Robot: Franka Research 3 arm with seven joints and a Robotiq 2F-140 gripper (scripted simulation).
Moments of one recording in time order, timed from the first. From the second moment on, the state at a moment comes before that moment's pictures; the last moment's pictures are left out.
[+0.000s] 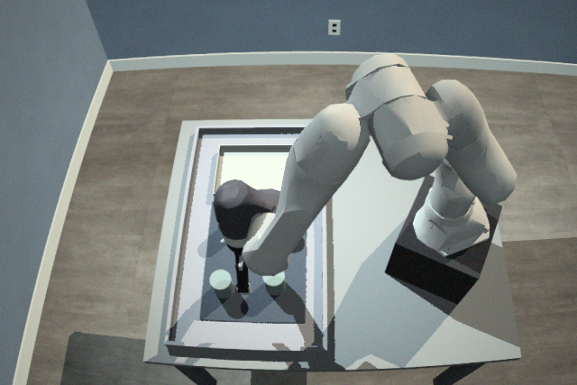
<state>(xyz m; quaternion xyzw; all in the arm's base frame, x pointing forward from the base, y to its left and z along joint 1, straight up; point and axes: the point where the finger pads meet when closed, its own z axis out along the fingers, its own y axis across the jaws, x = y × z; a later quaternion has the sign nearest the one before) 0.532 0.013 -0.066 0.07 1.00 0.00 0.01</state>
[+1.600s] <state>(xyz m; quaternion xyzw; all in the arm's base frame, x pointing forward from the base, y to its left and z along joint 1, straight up) 0.425 -0.159 -0.099 0.10 1.00 0.01 -0.02</state>
